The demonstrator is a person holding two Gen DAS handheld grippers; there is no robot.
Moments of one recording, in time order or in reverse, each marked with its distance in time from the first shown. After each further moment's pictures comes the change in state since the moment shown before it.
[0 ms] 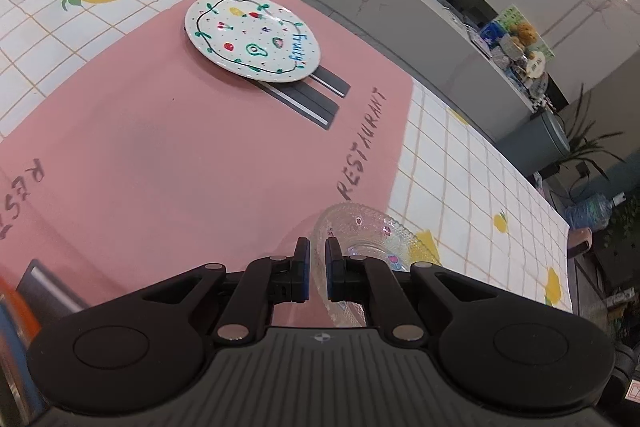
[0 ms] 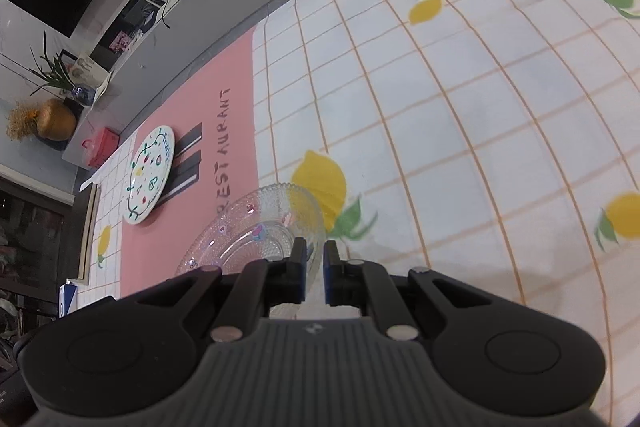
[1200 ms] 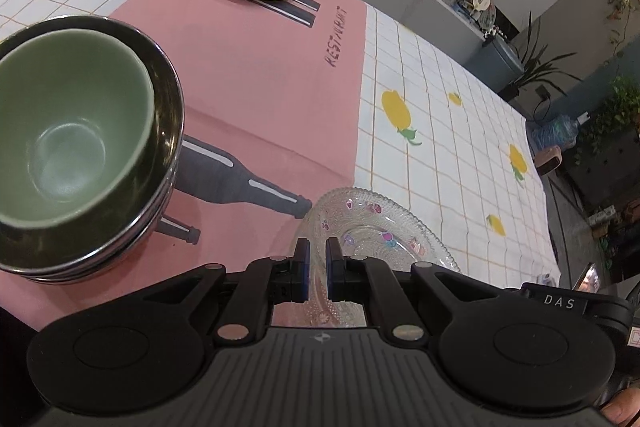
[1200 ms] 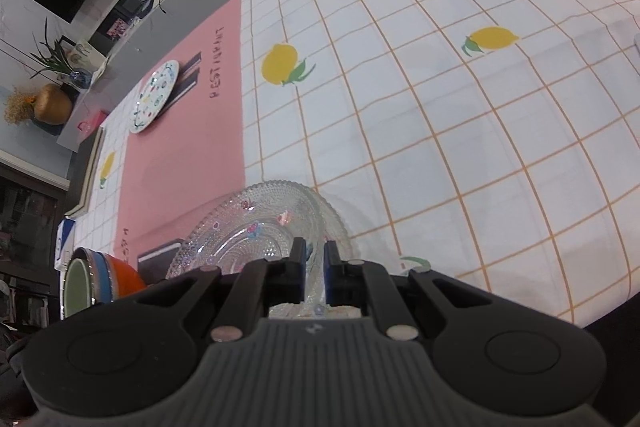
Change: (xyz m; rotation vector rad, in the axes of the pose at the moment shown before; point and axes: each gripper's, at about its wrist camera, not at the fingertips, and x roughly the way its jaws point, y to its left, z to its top) left arm -0.084 0.038 -0.098 0.153 0.113 -0.087; right arm -0.085 -0.030 -0.130 -0.007 0.012 -0.051
